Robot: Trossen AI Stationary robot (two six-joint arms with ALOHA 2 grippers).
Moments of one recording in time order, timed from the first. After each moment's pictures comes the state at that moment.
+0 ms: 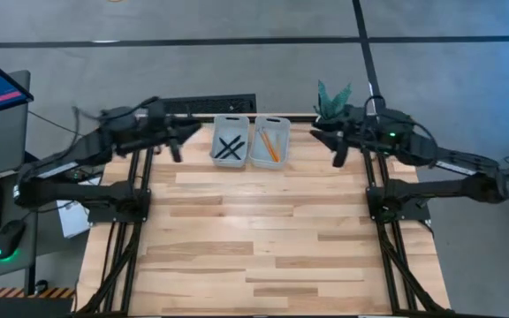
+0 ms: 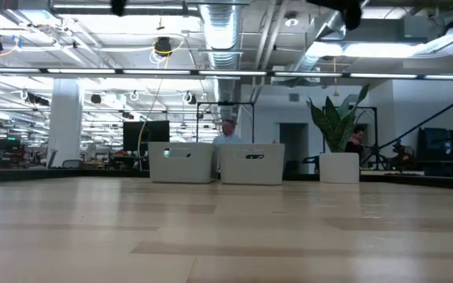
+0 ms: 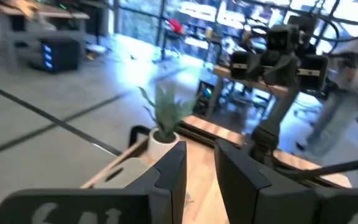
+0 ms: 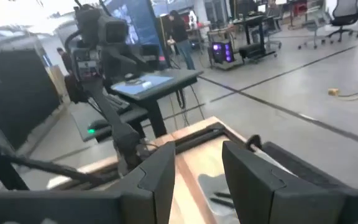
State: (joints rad) left arm 0.34 0.84 1.03 -0.27 -0.05 -0.23; right arm -0.30 0.84 0.88 -0.10 -0.05 0.21
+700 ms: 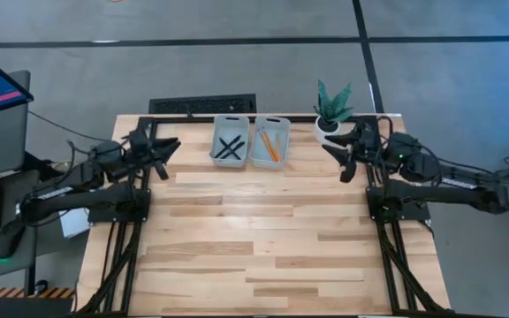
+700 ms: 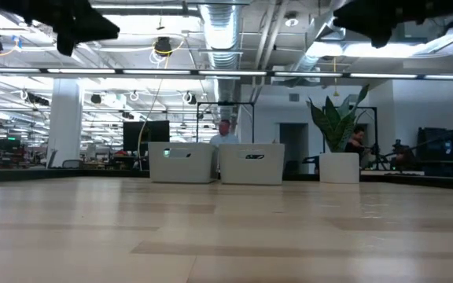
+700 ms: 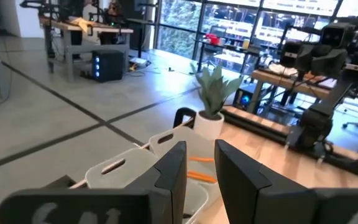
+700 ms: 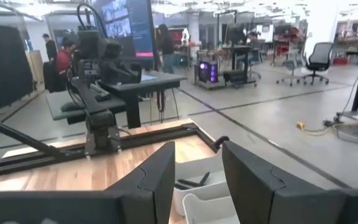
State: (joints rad) left arm 0.30 0.34 0.51 -0.22 -0.27 -0.20; right arm -0.28 0.53 0.53 0.02 0.02 0.00
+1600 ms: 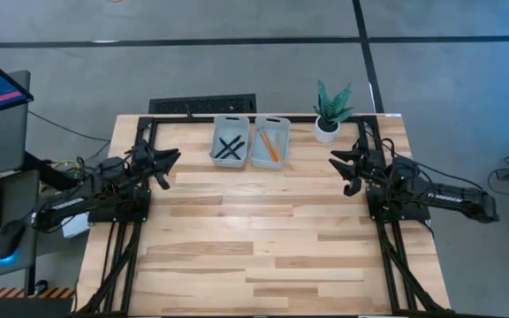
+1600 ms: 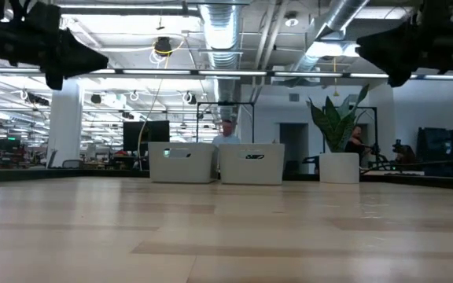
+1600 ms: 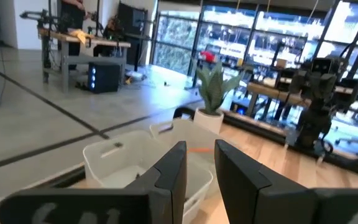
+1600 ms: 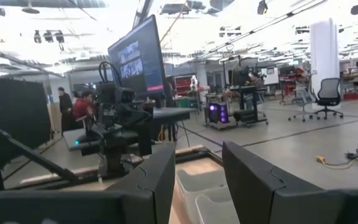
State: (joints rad) left arm 0.30 0.00 0.18 -0.13 -0.27 -0.21; right arm -0.26 0.17 0.05 0.36 0.02 0.05
